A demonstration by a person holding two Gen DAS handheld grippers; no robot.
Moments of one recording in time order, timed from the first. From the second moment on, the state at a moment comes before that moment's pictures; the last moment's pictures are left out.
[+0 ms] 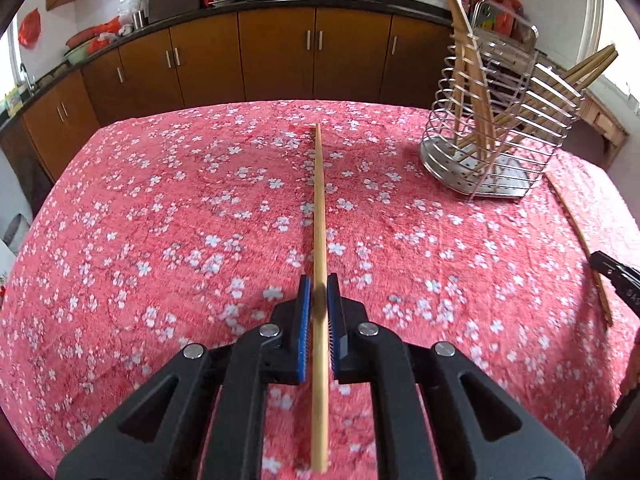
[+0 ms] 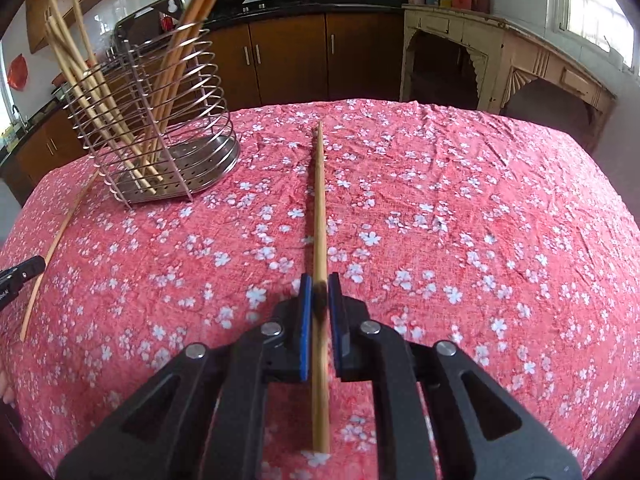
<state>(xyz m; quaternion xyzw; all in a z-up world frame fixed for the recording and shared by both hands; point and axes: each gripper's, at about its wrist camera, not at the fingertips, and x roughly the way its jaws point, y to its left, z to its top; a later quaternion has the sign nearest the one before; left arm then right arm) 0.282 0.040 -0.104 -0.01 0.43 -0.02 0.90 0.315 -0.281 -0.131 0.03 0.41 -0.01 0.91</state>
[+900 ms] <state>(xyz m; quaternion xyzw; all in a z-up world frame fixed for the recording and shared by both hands) 0.214 0.022 -0.108 0.03 0.42 -0.04 0.91 0.258 -0.283 -0.133 0.01 0.42 0.01 0.91</state>
